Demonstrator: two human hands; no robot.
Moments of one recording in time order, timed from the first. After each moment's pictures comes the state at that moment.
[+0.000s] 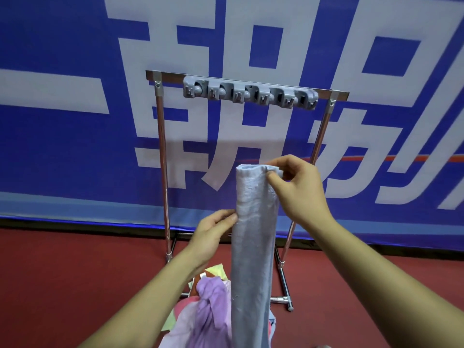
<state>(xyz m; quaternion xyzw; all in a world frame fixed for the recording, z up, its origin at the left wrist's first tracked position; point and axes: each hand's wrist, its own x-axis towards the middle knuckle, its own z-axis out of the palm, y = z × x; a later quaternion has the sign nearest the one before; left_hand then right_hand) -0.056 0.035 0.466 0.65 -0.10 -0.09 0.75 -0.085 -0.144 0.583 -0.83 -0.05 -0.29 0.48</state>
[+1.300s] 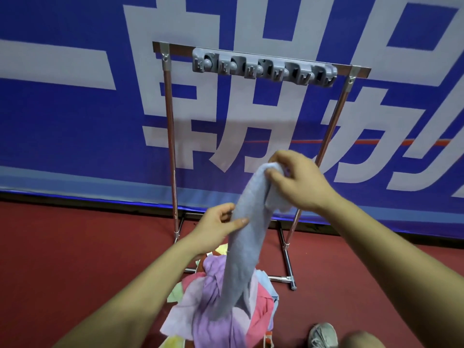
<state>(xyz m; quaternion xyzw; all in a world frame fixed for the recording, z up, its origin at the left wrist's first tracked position) -0.058 0.052 0.438 0.70 -0.16 -0.13 0.69 -0.074 -0.147 0.568 -0.94 -0.13 -0.18 0.26</state>
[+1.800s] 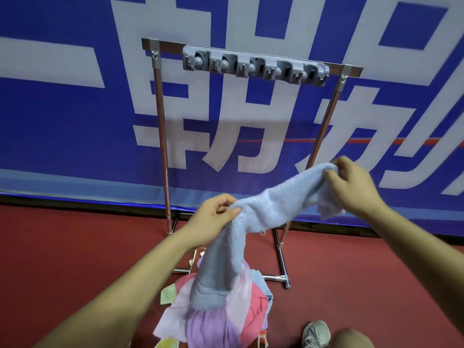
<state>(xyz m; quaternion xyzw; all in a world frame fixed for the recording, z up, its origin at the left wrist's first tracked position) -0.042 0.047 0.448 0.74 -0.20 -0.10 0.63 -0.077 -0.248 0.555 -0.94 0.07 -0.21 0.27</state>
